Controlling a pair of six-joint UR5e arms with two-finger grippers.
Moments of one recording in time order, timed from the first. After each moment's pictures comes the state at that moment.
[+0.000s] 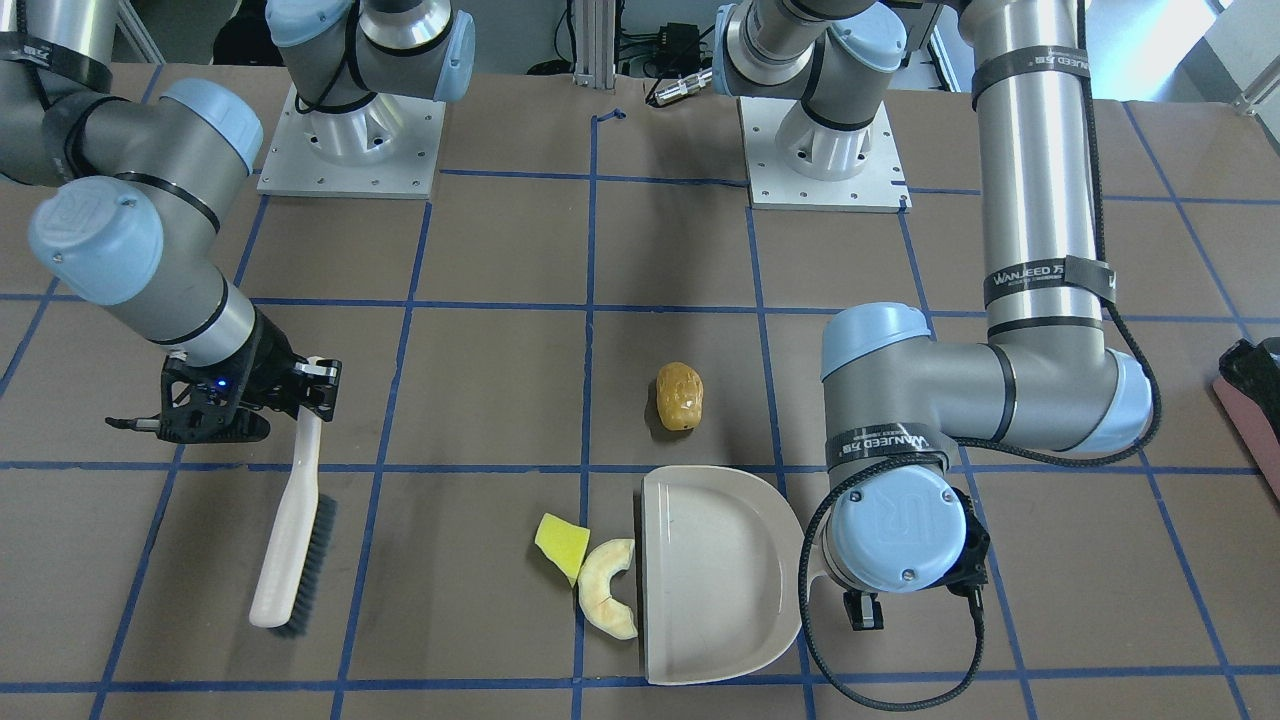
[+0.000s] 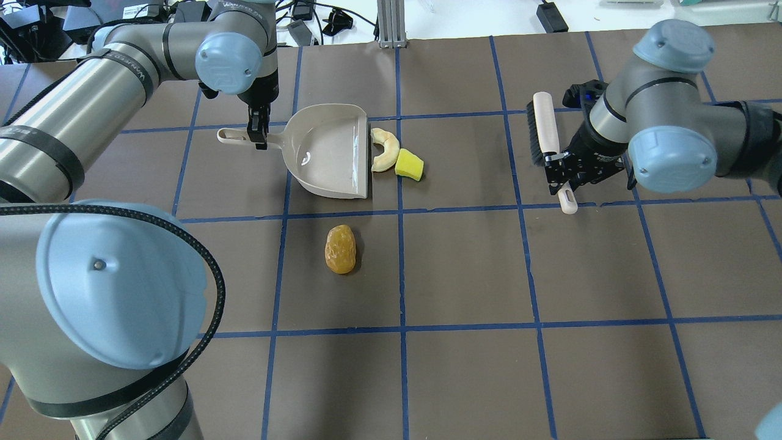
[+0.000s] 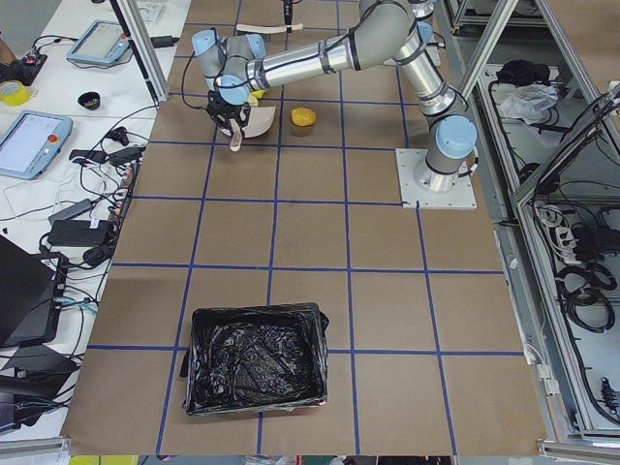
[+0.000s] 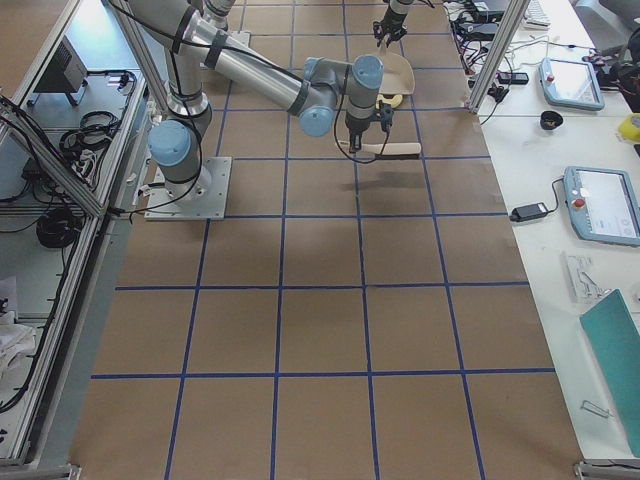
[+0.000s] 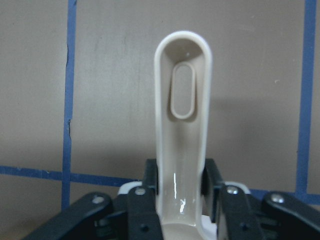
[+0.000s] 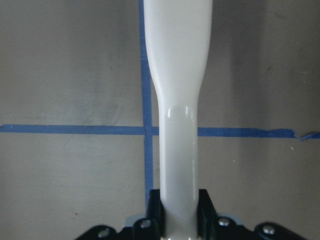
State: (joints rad) left arm -1.62 -2.26 -1.22 -1.41 1.81 -1.66; right arm 1.45 -1.35 1.85 -2.00 -1.48 -0.14
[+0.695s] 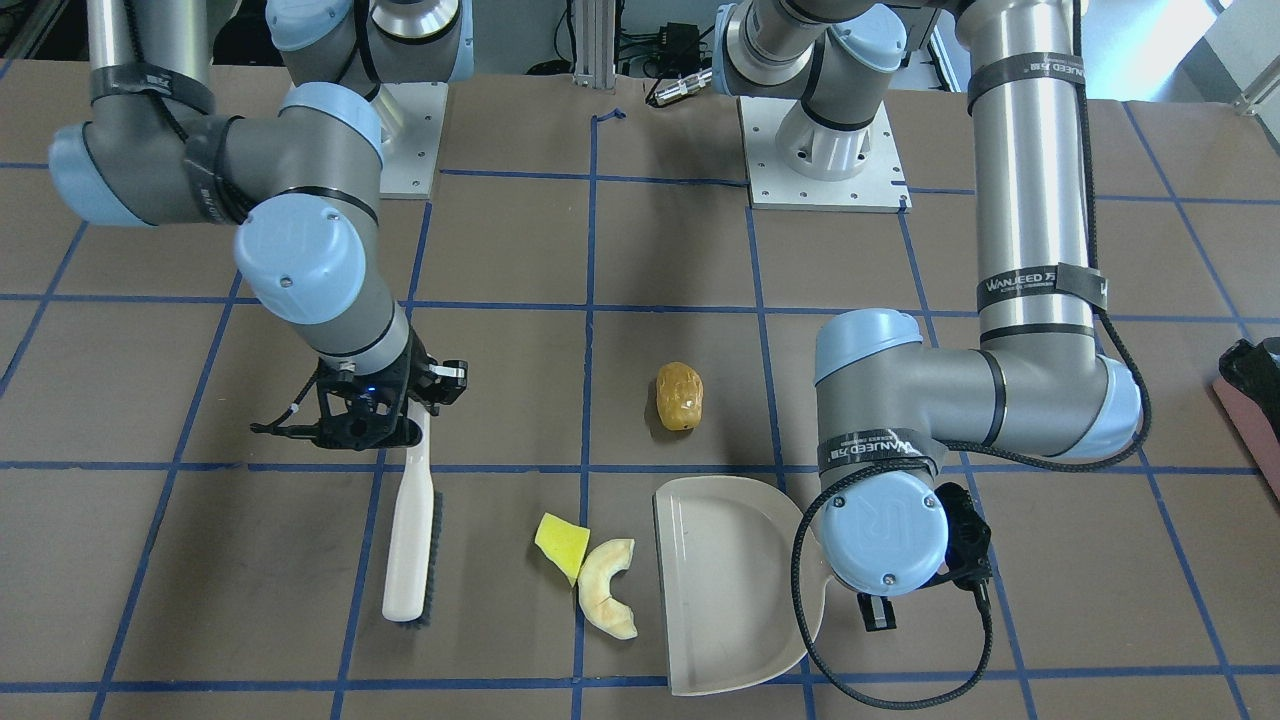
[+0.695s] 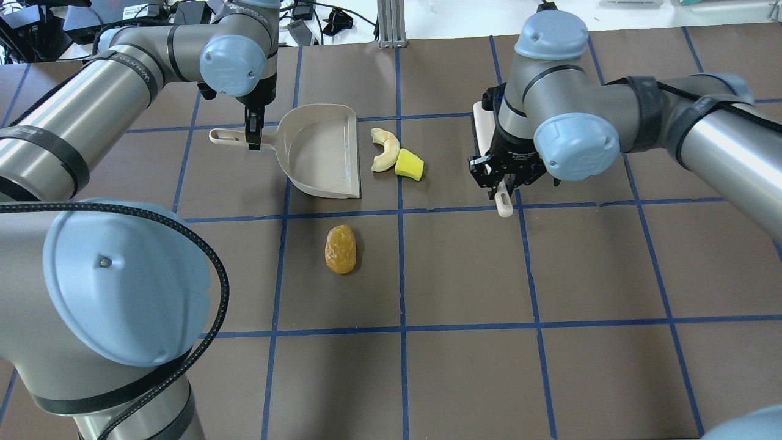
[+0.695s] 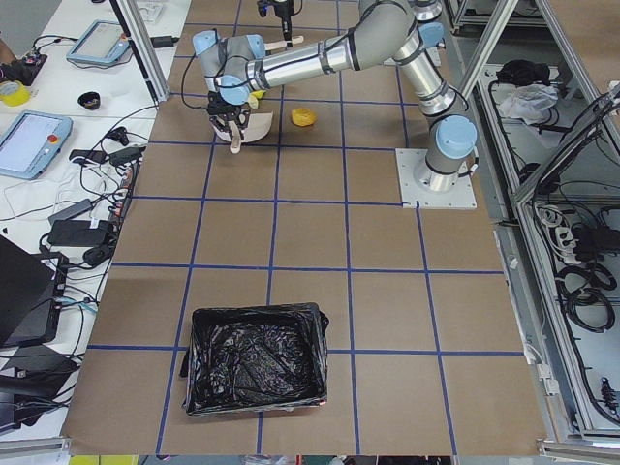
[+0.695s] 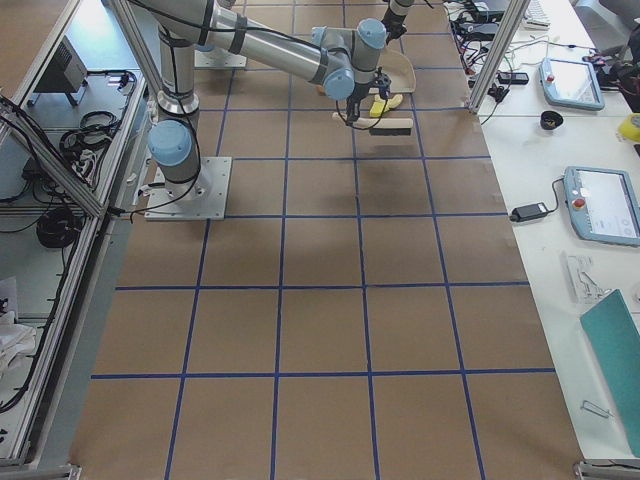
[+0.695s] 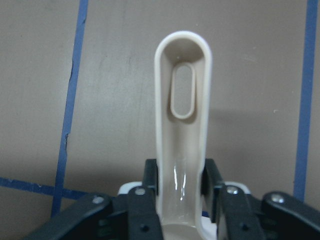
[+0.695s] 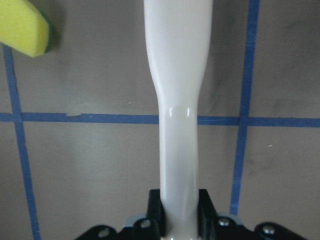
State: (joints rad) left arm -1.62 -2.27 -1.22 -1.41 1.88 -1.75; right arm 1.69 -1.26 1.74 -1.95 -1.53 0.11
